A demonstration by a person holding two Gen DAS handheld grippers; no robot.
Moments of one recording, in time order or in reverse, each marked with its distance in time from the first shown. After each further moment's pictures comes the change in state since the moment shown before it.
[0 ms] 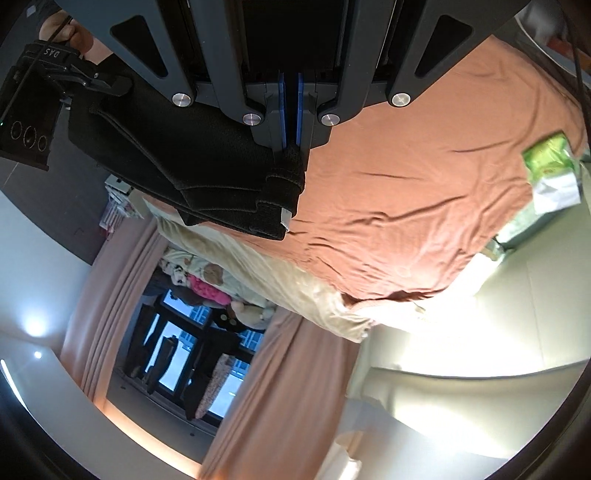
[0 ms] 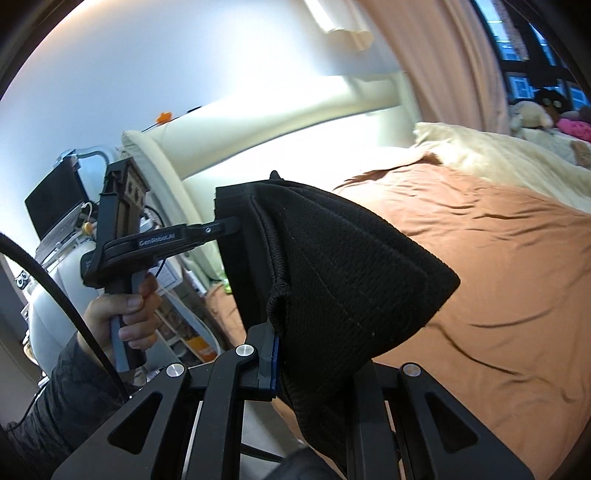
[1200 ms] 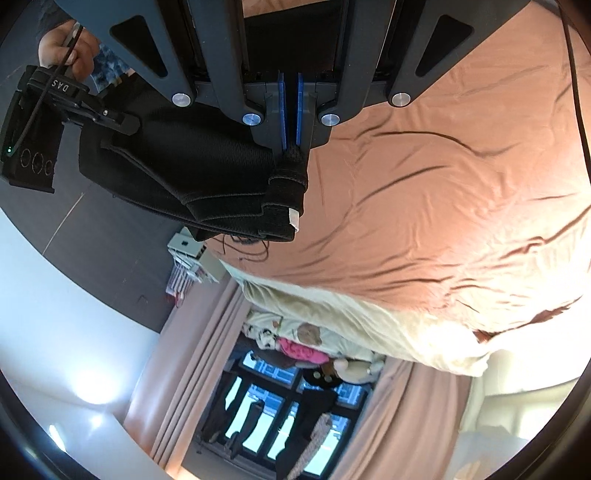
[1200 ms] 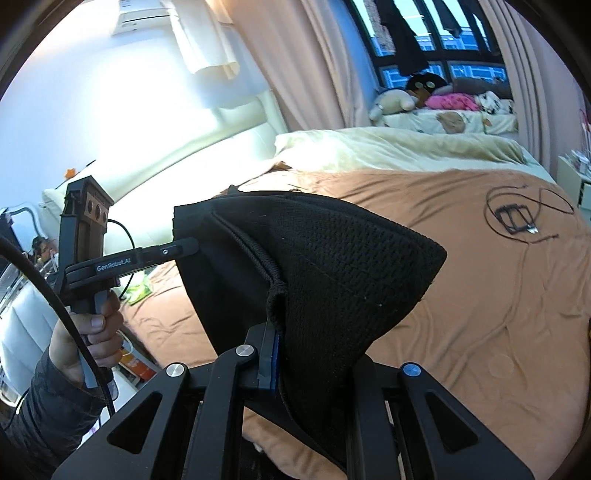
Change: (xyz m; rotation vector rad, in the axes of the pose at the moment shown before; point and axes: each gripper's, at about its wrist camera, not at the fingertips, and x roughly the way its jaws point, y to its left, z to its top) left arm 0.102 -0.279 -0.078 0.146 0.187 -0.241; right arm -0.206 -0.001 -0.061 0.206 -0.079 -0.388
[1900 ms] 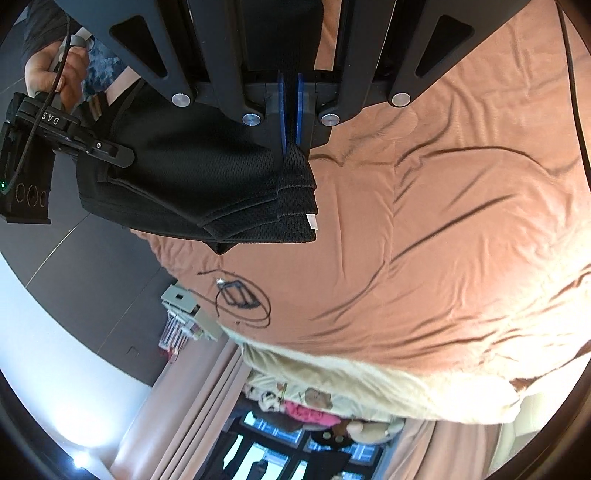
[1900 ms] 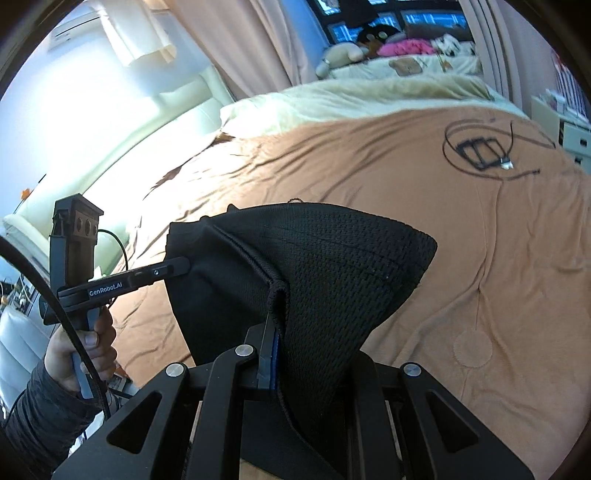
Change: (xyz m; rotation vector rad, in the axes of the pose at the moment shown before) left arm 0.160 -0.012 -0.036 0.017 0.224 -0.025; right arm 0.077 -0.105 0.018 0.141 0.125 -0.085
